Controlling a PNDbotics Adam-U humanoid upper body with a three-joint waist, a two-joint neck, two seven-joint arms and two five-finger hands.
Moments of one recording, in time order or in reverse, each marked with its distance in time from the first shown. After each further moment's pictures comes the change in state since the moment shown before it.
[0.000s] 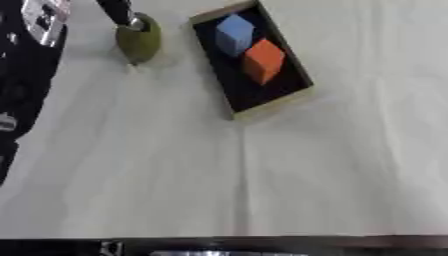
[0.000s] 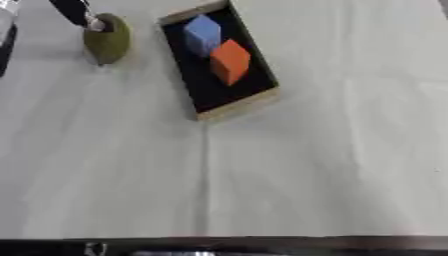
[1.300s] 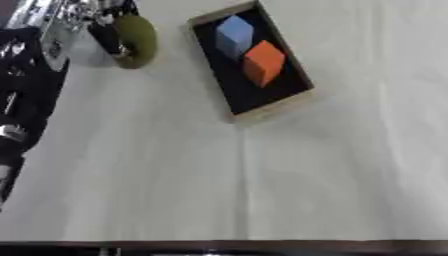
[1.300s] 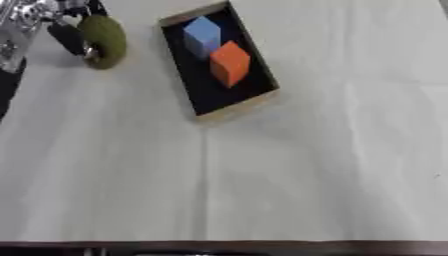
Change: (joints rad) left arm 0.006 -0.017 0.048 0.205 -0.117 0.038 0.071; right arm -0.001 0.013 0.000 0.000 0.000 0.004 -0.002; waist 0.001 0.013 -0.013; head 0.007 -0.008
